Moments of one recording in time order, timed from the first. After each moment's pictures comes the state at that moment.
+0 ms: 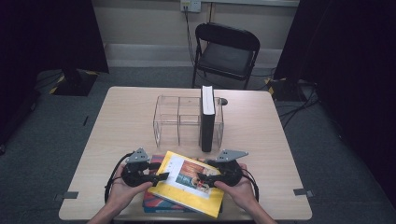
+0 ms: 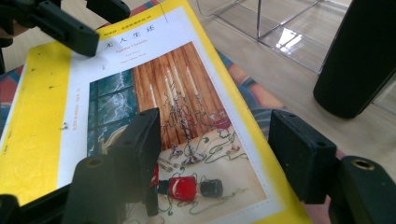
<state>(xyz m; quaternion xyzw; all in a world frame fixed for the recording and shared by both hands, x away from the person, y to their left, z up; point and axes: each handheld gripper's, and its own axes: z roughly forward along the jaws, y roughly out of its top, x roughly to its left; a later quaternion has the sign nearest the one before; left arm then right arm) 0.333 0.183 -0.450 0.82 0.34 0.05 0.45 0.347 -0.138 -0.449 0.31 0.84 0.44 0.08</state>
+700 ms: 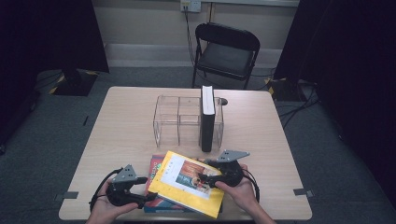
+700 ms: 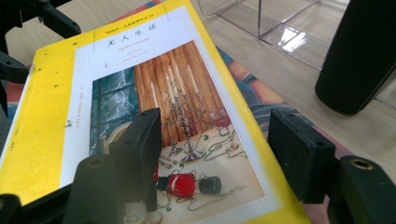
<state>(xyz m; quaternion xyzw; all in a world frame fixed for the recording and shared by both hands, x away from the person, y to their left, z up) 0.291 0.211 -0.455 0.85 0.32 0.06 0.42 0.346 -0.140 -0.450 0.31 0.84 0.44 0.08</state>
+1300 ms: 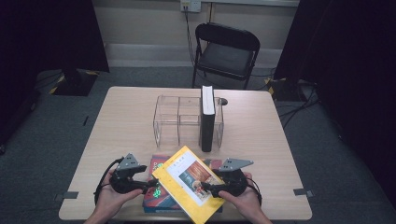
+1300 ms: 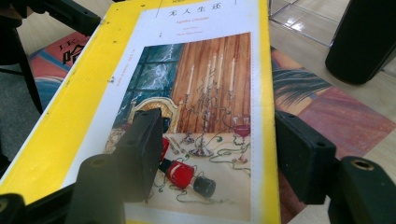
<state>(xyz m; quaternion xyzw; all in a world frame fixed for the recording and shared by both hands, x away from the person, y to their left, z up) 0.322 0.208 -0.455 0.83 0.37 0.09 0.41 0.319 -0.147 -0.447 0.32 0.84 0.43 0.07</state>
